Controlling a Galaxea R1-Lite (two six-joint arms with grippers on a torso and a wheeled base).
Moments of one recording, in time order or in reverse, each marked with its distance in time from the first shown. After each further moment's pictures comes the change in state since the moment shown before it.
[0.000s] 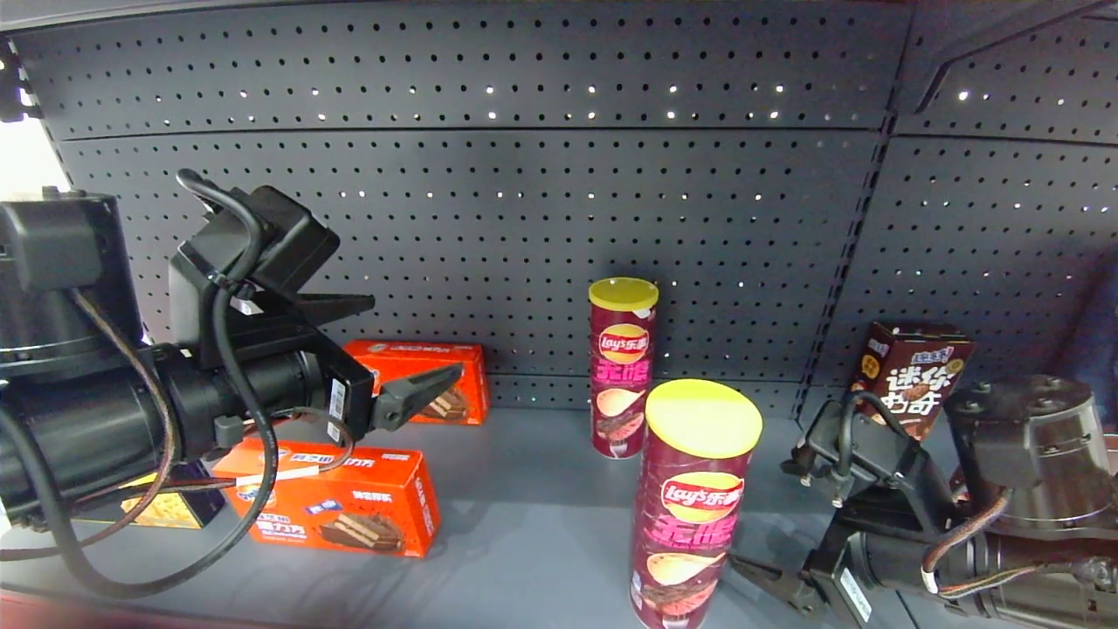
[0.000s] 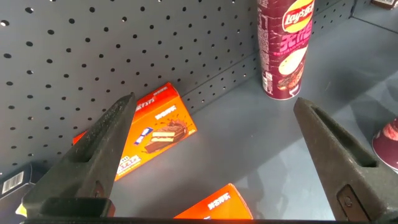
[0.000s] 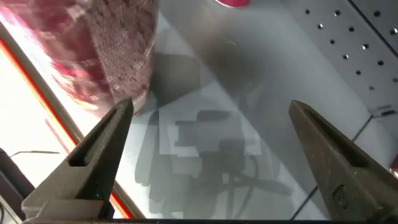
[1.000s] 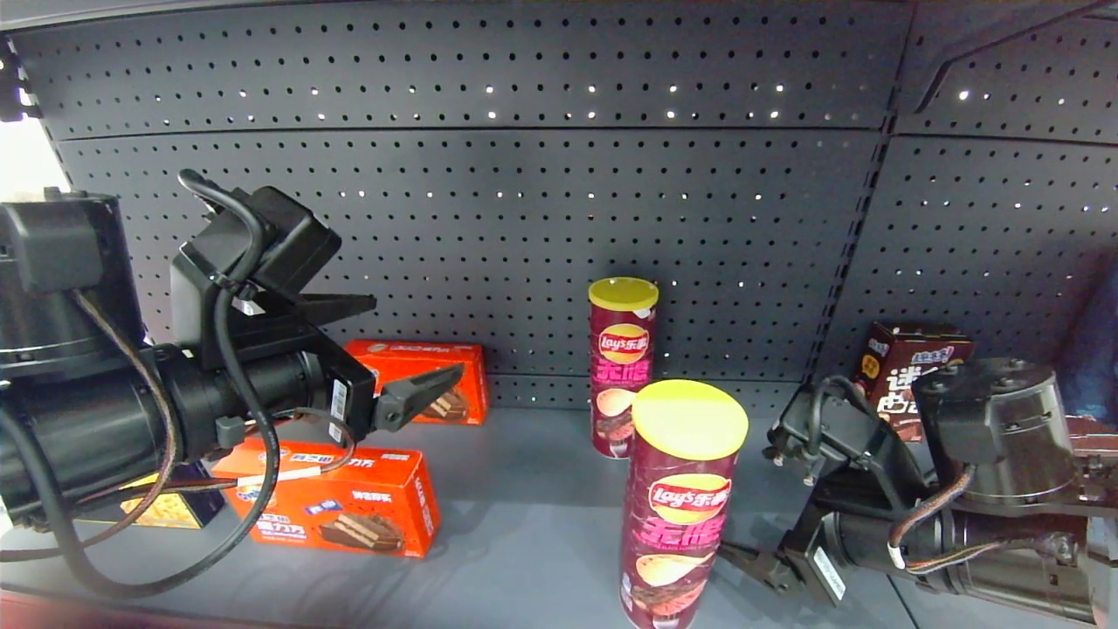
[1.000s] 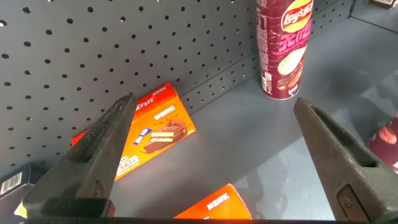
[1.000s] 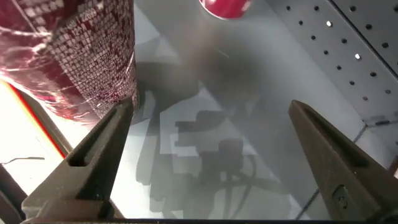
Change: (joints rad) left arm -0.002 0.001 0.001 -0.009 -0.001 0.000; right arm 0.019 0.053 -0.066 0.002 -0.005 0.000
